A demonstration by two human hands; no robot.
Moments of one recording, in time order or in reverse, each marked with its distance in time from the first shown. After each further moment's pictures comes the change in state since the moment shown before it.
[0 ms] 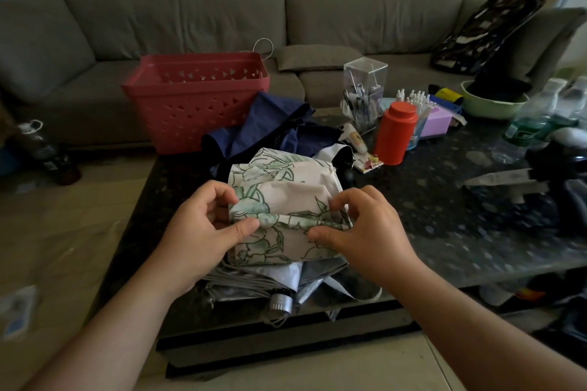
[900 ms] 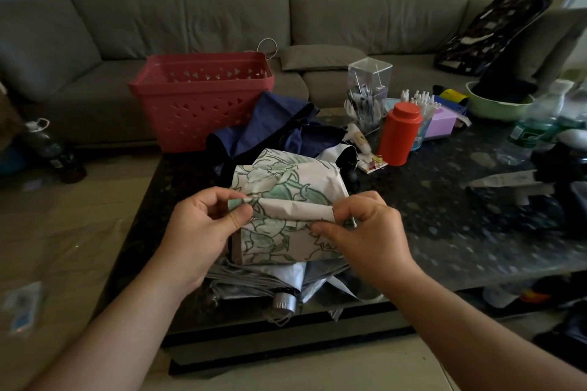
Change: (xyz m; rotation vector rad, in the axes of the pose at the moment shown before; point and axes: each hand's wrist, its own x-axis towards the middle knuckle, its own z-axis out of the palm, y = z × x) left_hand 0.002 -0.001 0.007 -0.197 0.158 -0.113; right_hand -0.006 -0.003 0.015 0.276 0.167 -0.074
